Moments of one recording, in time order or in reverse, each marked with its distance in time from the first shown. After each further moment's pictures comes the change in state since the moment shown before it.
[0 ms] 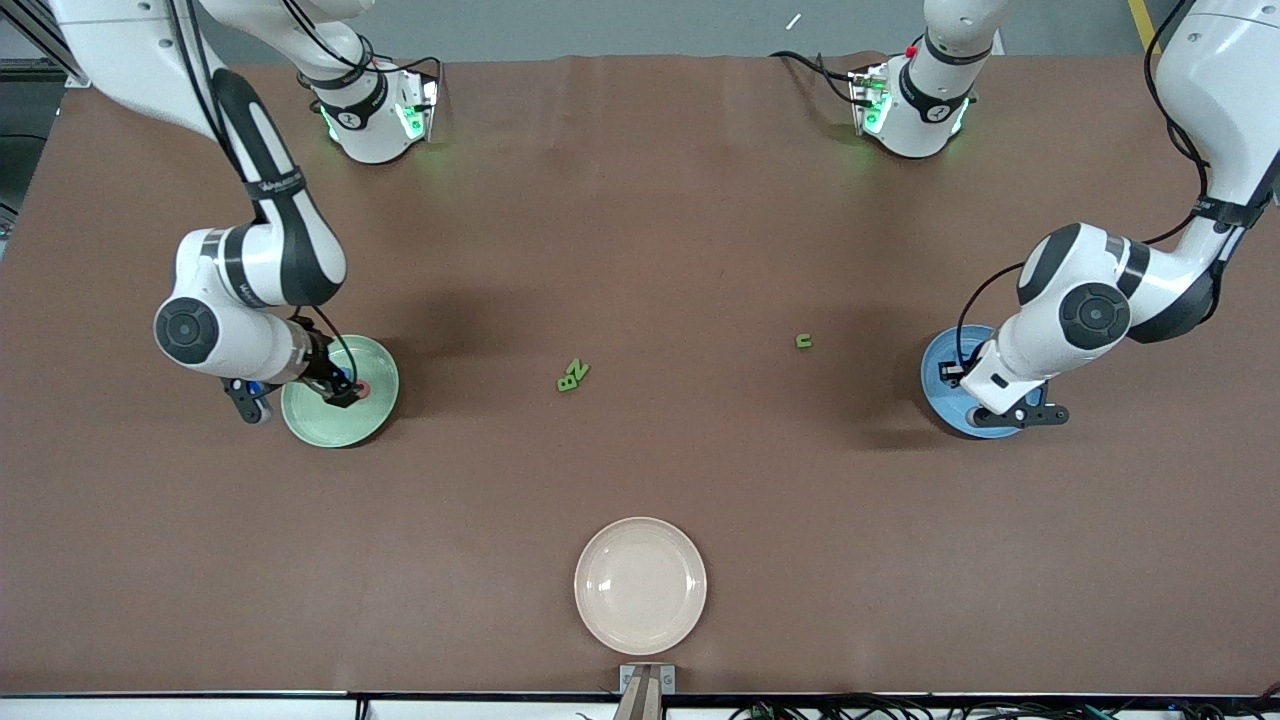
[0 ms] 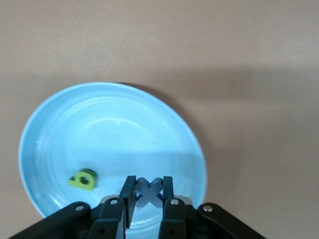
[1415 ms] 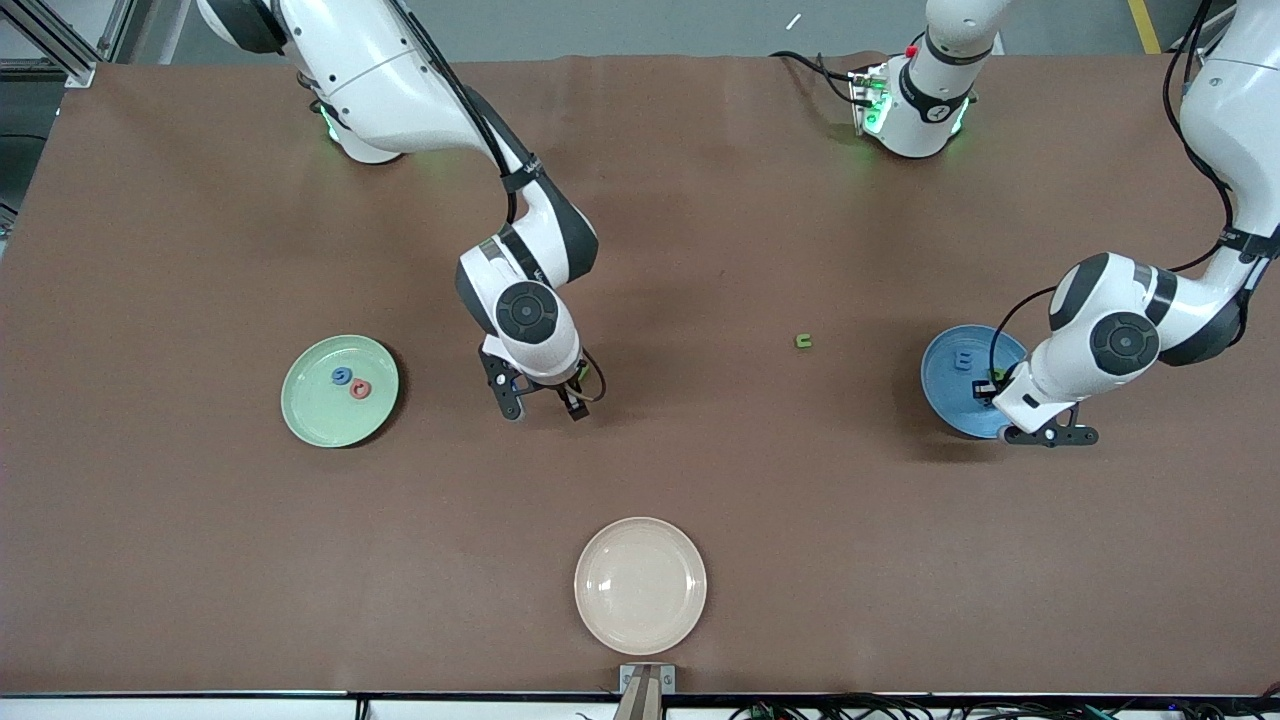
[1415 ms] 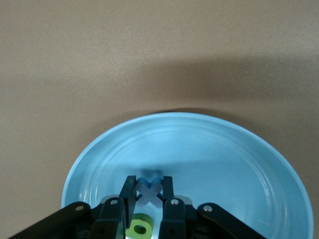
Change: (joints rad) left arm 0.031 0.130 0.067 0.077 0.148 0.021 0.043; right arm 0.482 0.379 0.007 0.426 0.012 0.092 0.607
